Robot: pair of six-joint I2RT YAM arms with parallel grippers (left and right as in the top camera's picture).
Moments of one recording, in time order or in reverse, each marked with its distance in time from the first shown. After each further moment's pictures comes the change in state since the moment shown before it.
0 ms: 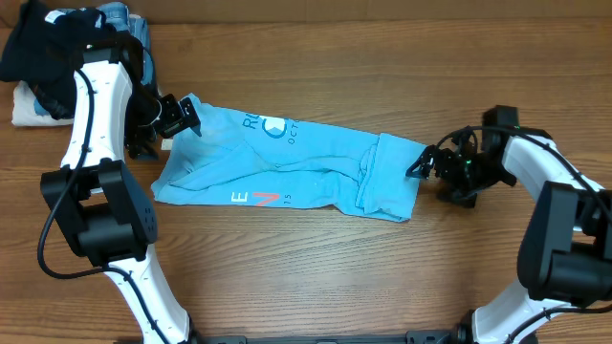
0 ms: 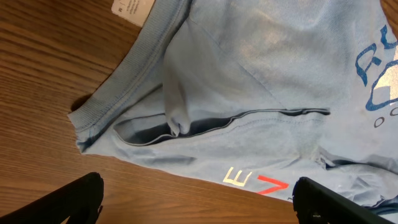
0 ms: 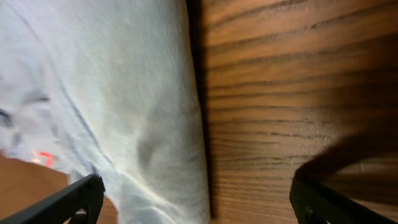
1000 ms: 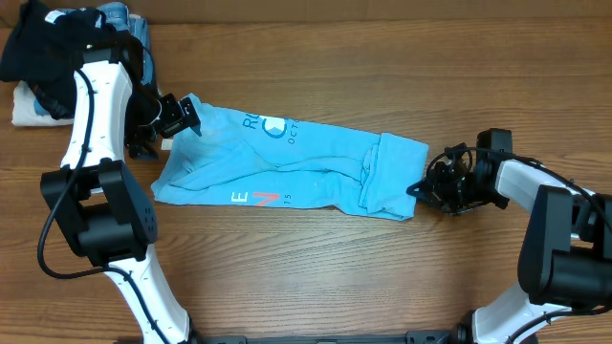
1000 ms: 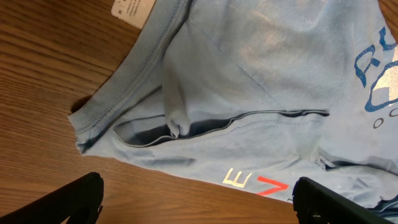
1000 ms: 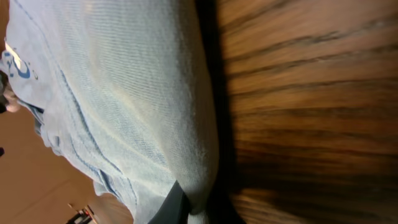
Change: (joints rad) left arm 0.000 0.000 0.000 0.004 0.000 0.000; right arm -0.007 -0.024 -0.210 0.270 -0.155 0.127
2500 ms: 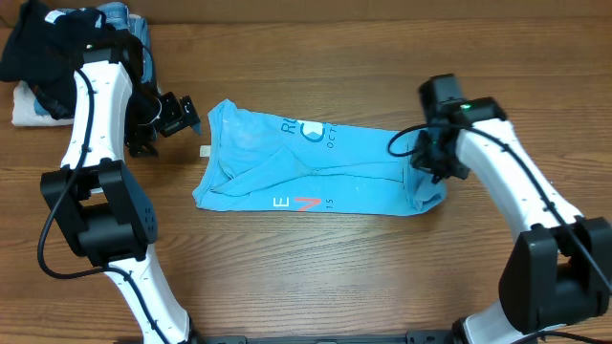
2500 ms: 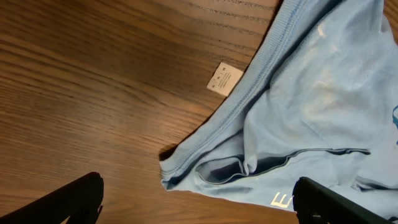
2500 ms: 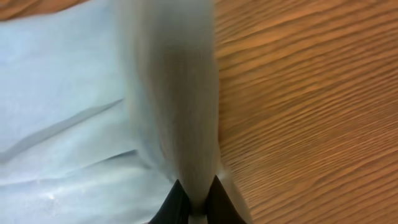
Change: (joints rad) left arm 0.000 0.000 0.000 0.019 0.000 0.000; right arm 0.387 -0.105 0.425 -0.503 0.901 0.234
